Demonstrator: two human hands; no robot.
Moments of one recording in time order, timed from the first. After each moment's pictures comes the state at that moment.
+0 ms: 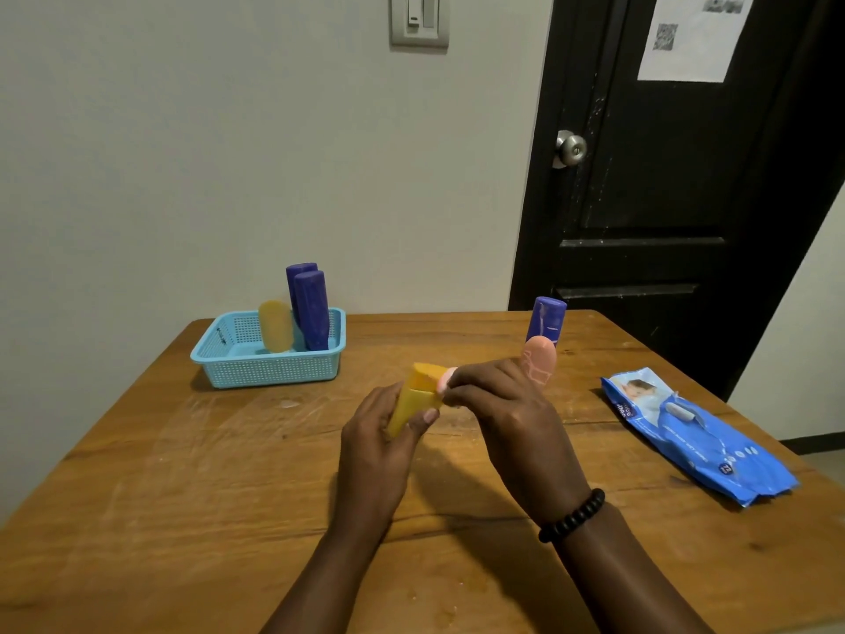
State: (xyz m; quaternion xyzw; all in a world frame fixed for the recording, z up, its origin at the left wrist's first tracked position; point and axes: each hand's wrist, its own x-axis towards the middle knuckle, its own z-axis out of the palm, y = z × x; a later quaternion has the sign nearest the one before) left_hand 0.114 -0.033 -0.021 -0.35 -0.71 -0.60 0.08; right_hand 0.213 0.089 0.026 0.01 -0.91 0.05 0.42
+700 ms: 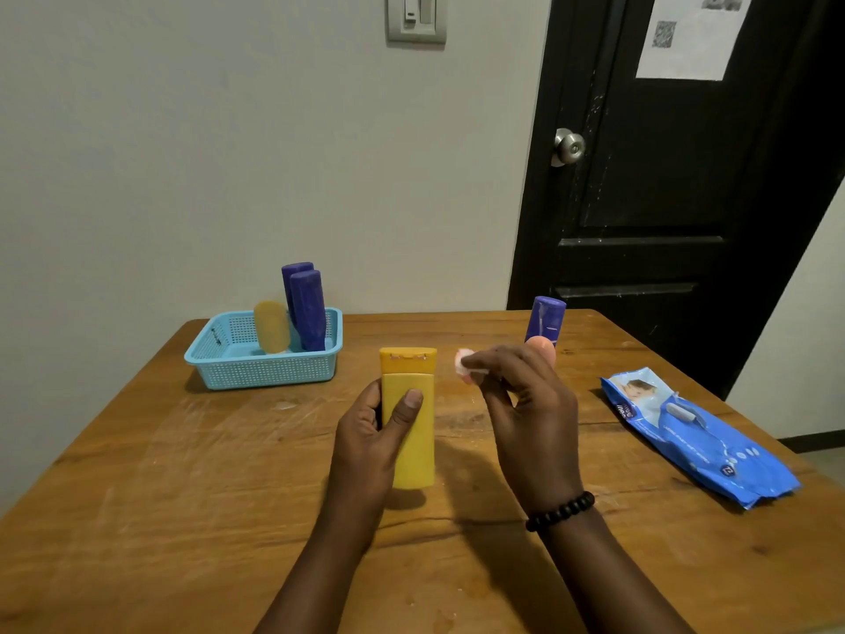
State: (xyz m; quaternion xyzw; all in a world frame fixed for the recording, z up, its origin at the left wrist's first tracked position) left_hand 0.113 -0.035 -0.011 -0.28 -0.61 -0.74 -0.08; right_hand 0.206 0.091 0.025 -0.09 -0.80 0.26 0.53
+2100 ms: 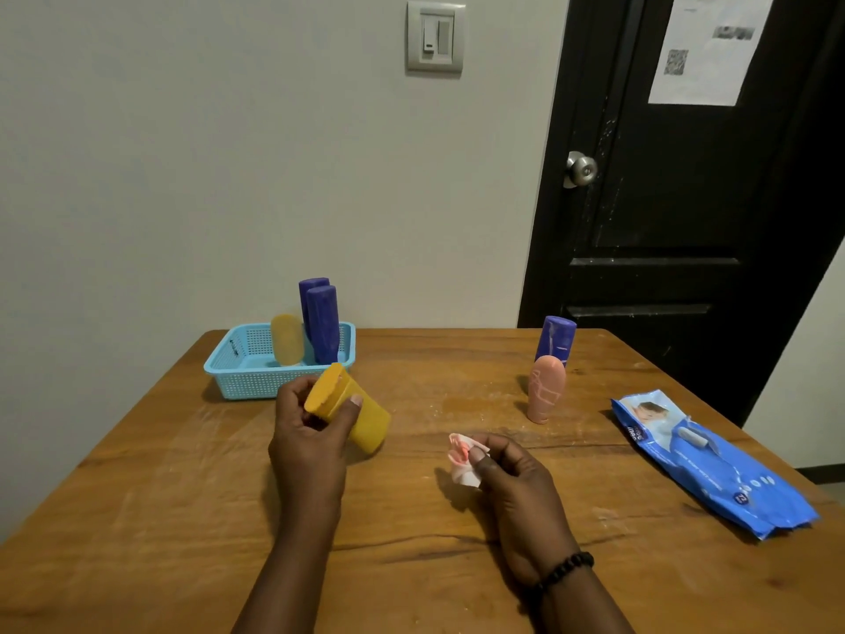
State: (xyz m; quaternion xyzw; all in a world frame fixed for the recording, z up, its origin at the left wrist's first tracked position) left_hand 0.079 -0.062 -0.007 -0.13 -0.64 -0.74 0.13; right_hand 0.207 0.081 -0.029 -0.20 -0.51 0.79 0.26
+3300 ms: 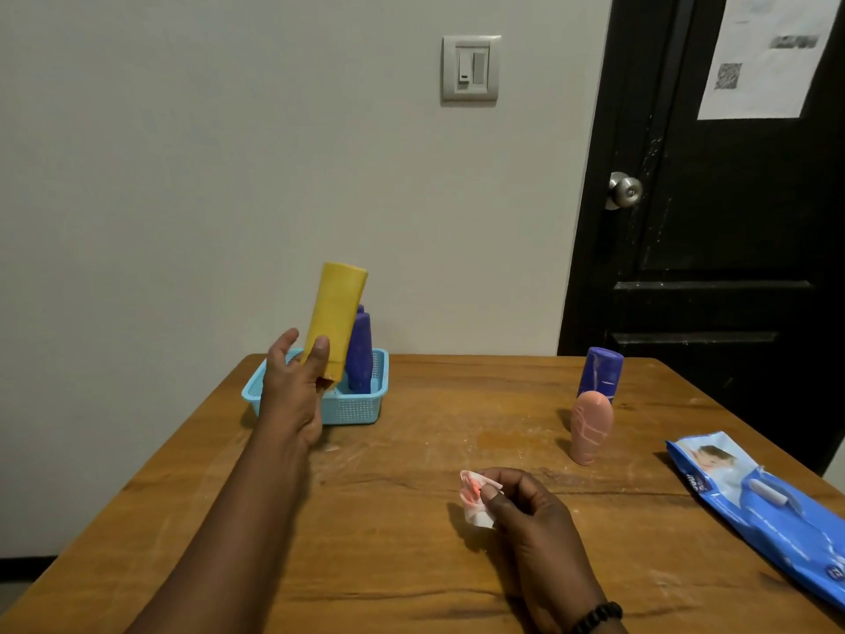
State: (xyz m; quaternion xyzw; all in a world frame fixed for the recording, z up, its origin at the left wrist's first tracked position) left_hand -0.034 -0.070 0.050 -0.07 -0.55 -0.83 0.01; right_hand 0.190 0.079 -0.025 -0.20 -0.57 0.76 0.22
